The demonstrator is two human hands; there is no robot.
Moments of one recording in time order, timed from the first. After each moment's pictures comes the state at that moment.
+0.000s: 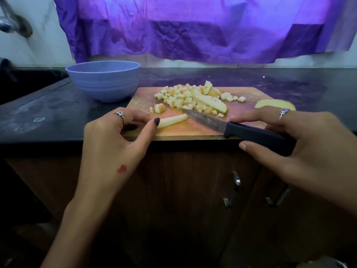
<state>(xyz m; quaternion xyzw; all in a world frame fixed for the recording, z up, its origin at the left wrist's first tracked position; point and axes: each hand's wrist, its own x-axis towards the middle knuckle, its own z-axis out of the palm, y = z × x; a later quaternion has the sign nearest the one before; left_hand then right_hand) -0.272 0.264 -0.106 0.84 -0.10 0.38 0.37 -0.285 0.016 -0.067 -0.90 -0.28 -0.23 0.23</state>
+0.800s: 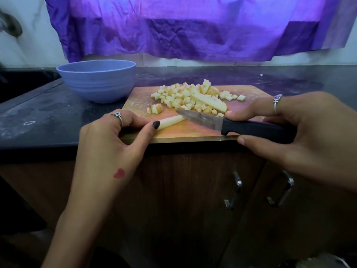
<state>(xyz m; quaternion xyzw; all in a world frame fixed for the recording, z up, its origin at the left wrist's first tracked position) -0.273 0.263 -0.103 0.85 -0.09 0.35 0.38 -0.277 0.020 -0.054 -0.90 -0.30 -0.20 0.23</state>
